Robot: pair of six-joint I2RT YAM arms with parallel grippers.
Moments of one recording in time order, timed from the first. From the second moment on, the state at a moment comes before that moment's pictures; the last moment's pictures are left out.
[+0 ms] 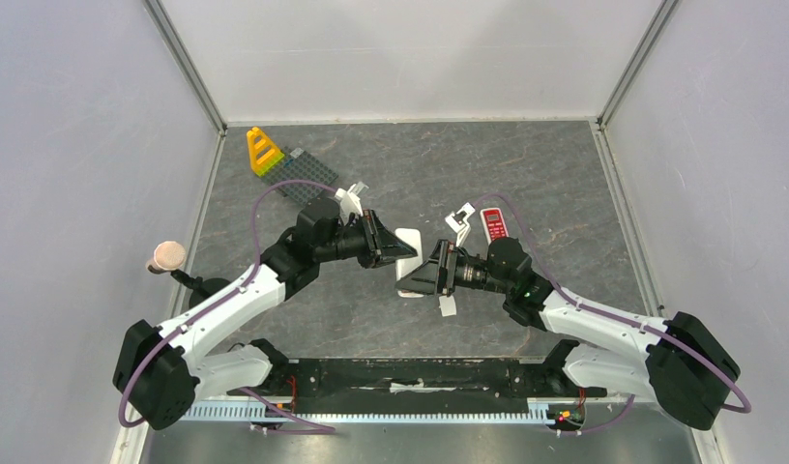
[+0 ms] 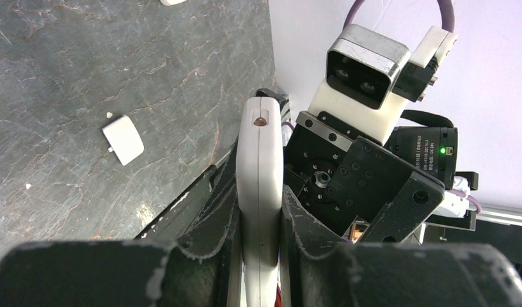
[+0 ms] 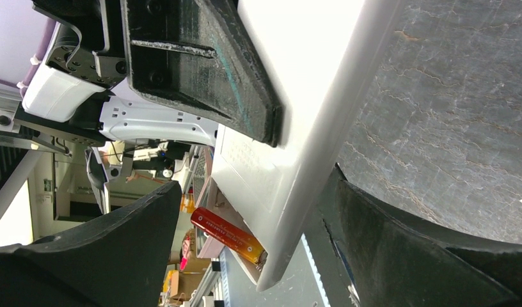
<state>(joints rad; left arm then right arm) -0.65 1.11 0.75 -0.02 0.51 -1.09 0.80 1.10 0.46 0.55 -0.53 1.07</state>
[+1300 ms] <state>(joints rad) -0.65 1.12 0.76 -0.02 0.53 -1.10 0.80 1.09 0.46 0.57 -0.54 1.09</state>
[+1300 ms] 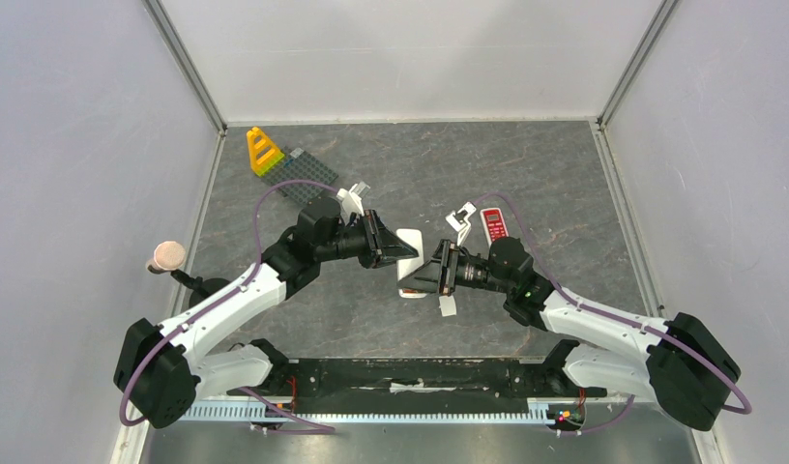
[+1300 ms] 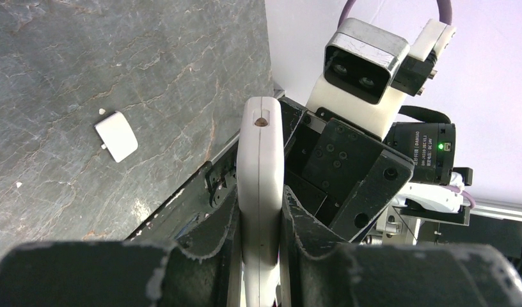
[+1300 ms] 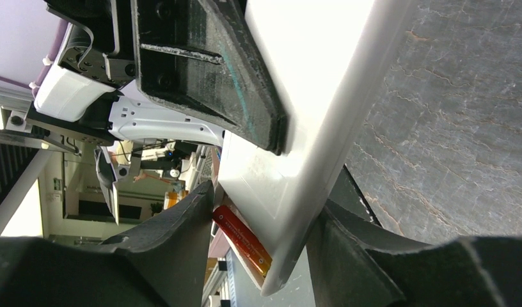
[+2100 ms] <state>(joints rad) -0.65 1.12 0.76 0.04 0.55 -1.16 0.80 1.09 0.42 0.73 -0.54 1.21</state>
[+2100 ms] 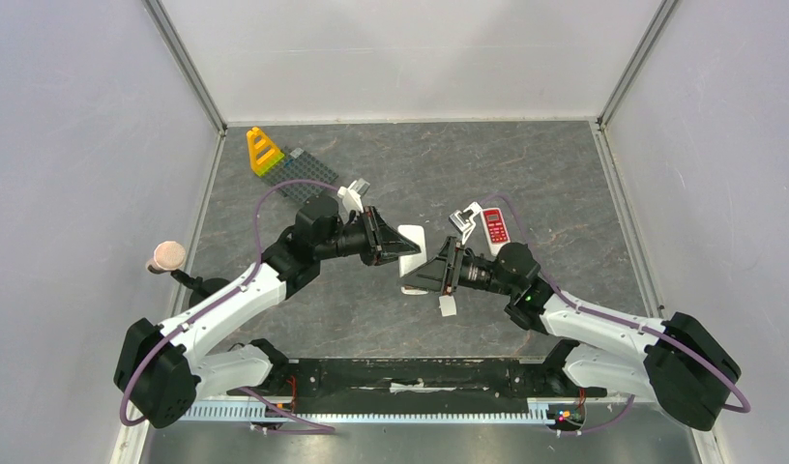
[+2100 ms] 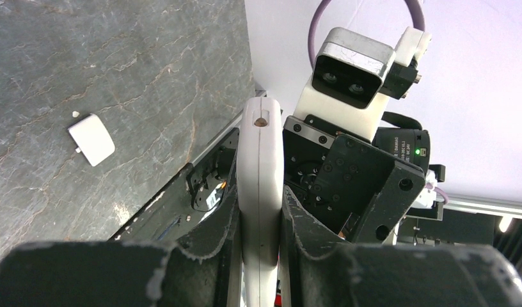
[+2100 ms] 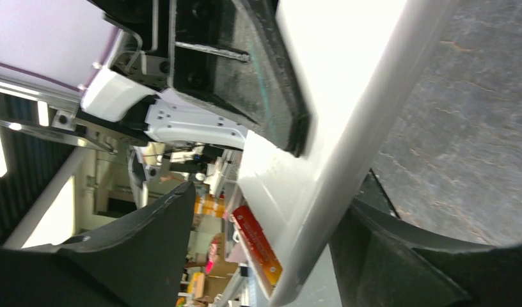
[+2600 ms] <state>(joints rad) -0.63 1.10 0.71 0.14 0.55 -1.19 0.80 1.09 0.29 0.96 -0.54 1.40</state>
